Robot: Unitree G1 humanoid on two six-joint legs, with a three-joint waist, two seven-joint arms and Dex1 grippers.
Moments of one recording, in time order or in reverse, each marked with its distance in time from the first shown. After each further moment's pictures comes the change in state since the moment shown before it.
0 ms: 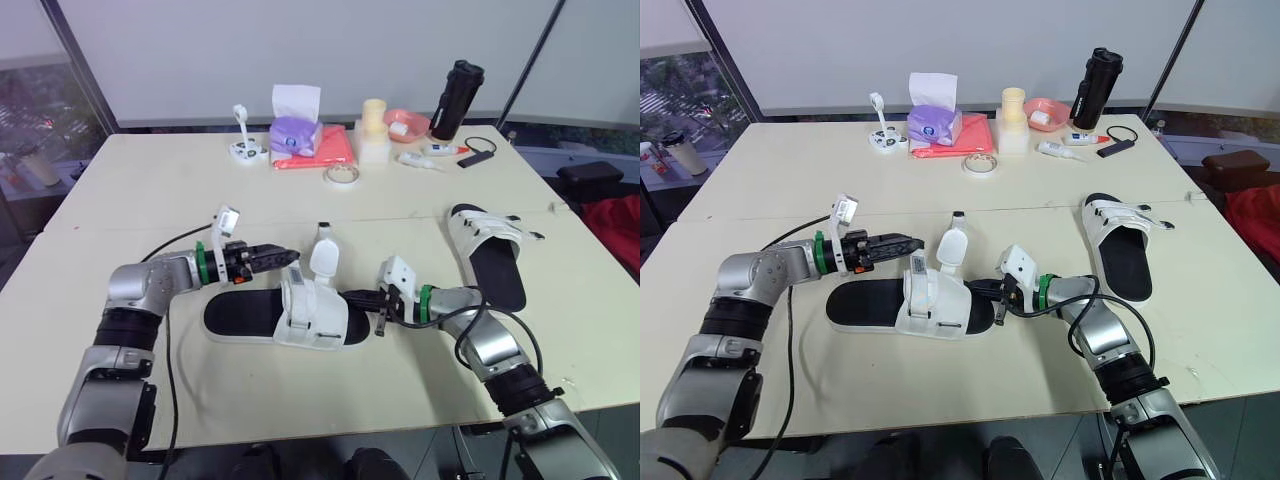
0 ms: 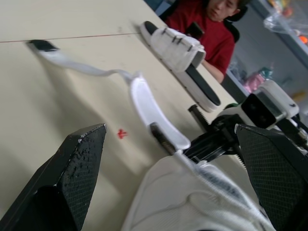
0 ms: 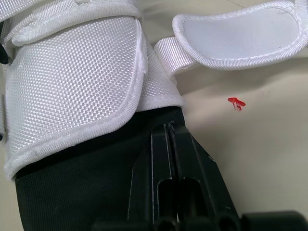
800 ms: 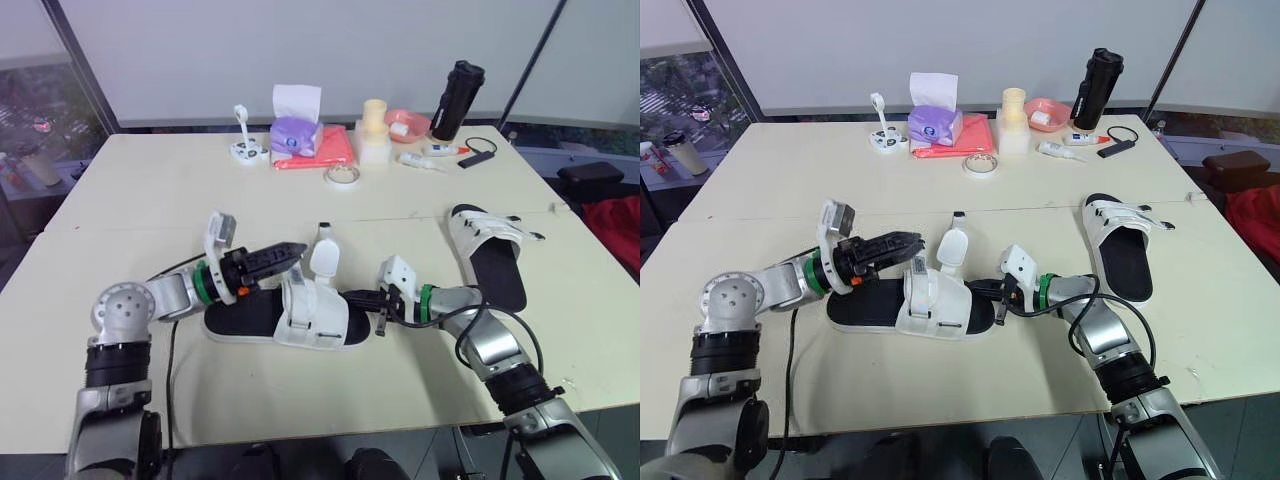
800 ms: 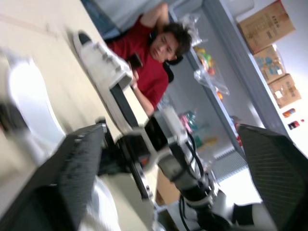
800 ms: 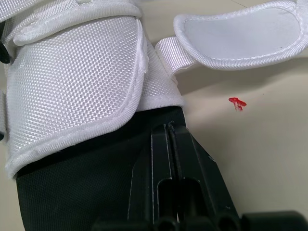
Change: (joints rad) left arm 0.114 -0.044 0.244 -0.258 -0.546 0.367 0.371; right arm -0.004 -0.004 0.001 0.002 0.006 0.009 0.007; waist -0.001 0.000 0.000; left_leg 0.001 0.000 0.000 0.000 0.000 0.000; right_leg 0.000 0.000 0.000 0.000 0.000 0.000
